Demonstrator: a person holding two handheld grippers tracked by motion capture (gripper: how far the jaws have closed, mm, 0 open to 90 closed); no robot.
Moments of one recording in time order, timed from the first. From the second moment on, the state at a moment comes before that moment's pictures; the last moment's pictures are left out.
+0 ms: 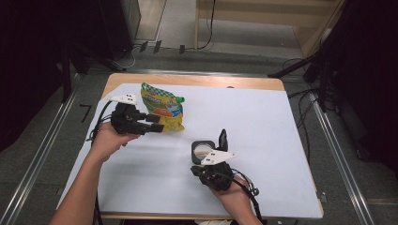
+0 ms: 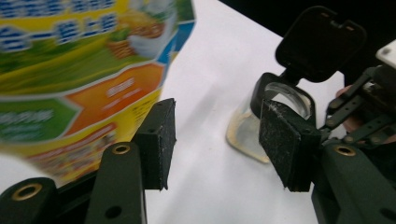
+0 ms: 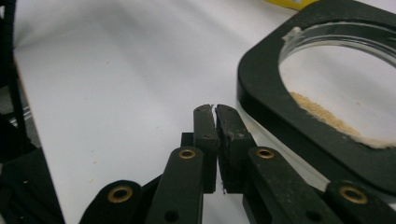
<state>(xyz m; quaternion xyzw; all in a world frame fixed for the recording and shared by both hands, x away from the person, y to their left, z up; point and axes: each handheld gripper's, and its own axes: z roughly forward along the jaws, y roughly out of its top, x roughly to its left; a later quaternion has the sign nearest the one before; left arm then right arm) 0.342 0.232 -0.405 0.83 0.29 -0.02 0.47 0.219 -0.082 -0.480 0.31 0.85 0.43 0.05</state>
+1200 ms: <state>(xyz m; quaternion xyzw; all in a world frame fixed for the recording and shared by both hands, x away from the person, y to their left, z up) 0.402 0.266 -0.397 0.83 0.32 0.02 0.46 0.230 -0.041 -0.462 0.25 0.85 0.46 0.00</state>
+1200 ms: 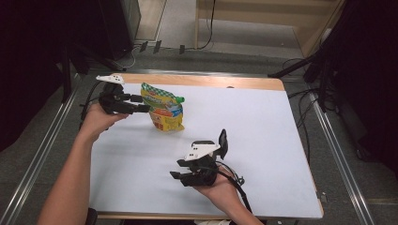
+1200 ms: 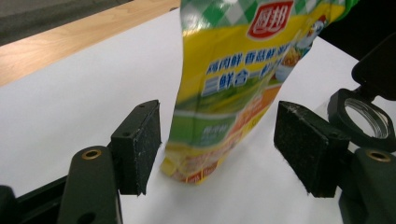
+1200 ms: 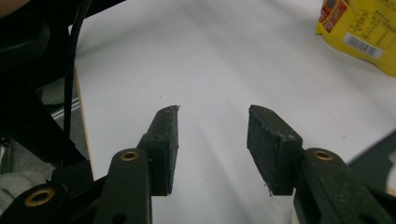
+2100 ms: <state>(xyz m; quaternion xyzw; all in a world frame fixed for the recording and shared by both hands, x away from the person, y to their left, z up) 0.392 0.236 -0.412 0.82 0.31 0.01 0.48 0.228 -0.017 -0.471 0.23 0.86 0.46 -0.02</state>
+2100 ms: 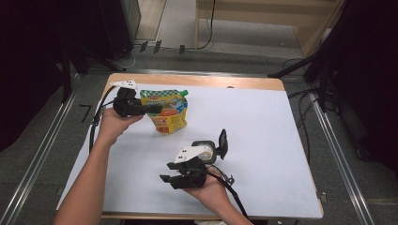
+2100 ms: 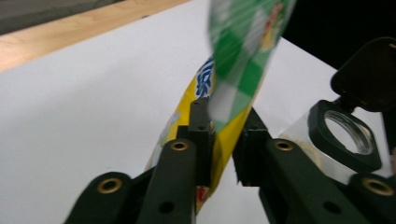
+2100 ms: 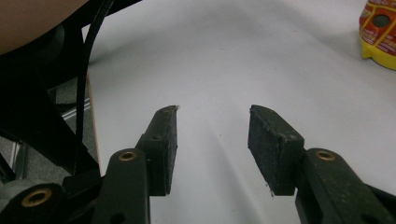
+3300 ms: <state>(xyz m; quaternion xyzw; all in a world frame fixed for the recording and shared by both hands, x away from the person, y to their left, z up) 0.316 0.238 -0.324 0.81 0.34 0.01 0.48 0.225 -0.001 -0.485 0.25 0.85 0.47 0.02</state>
